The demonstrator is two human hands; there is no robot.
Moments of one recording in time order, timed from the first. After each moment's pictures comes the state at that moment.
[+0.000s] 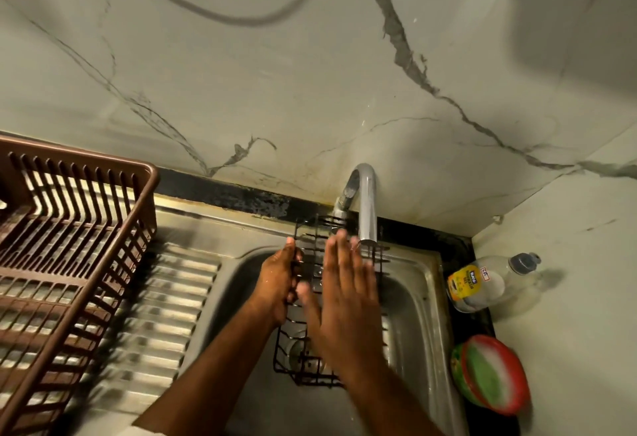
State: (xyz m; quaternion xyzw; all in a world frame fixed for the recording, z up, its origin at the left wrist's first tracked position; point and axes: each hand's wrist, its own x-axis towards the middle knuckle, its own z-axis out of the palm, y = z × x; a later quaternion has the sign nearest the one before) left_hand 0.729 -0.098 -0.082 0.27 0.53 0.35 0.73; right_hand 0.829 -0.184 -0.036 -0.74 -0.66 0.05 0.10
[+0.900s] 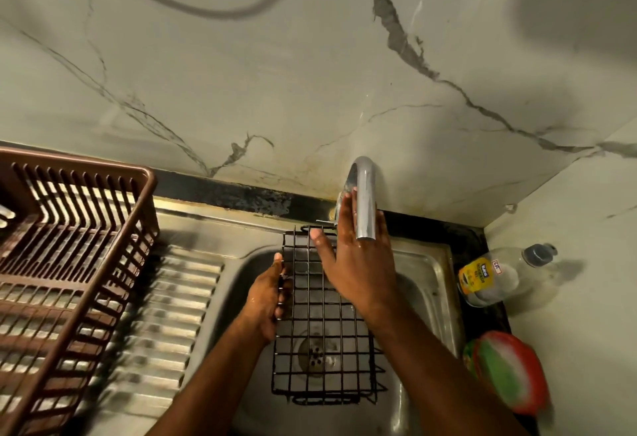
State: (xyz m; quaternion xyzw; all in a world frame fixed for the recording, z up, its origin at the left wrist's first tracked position) left_hand 0.709 -0.112 -0.092 0.19 0.54 0.32 0.76; right_hand 0.869 -0.113 -0.019 -0.77 -0.64 0.07 0.06
